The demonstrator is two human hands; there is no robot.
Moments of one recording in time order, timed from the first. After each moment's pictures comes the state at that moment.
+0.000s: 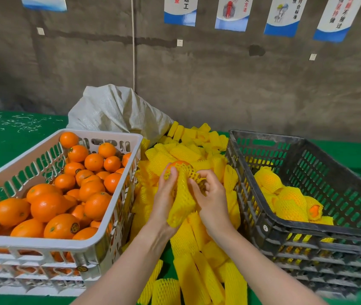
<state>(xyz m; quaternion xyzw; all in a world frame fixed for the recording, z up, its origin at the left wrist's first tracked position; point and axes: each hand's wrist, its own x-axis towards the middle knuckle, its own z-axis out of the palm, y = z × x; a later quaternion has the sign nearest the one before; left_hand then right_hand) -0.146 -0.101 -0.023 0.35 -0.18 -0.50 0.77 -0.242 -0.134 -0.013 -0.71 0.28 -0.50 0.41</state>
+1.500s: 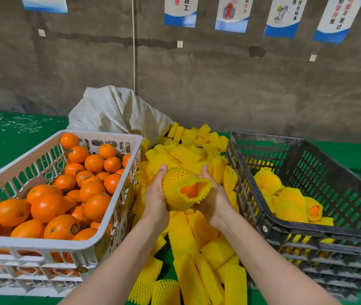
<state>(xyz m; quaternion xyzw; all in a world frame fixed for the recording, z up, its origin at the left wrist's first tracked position) -0.133 -0.102 -0.013 0.42 -0.17 -0.45 0.77 -0.241 -0.151 0.008 -0.50 0.36 -0.32 0.72</state>
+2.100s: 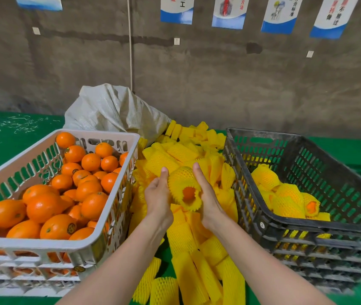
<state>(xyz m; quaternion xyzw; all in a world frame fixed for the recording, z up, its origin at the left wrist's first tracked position) -0.148 -0.113 -0.016 0.50 -0.13 -0.37 0.77 -0.234 -0.152 -0.011 -0.48 0.35 -0.34 0.73</state>
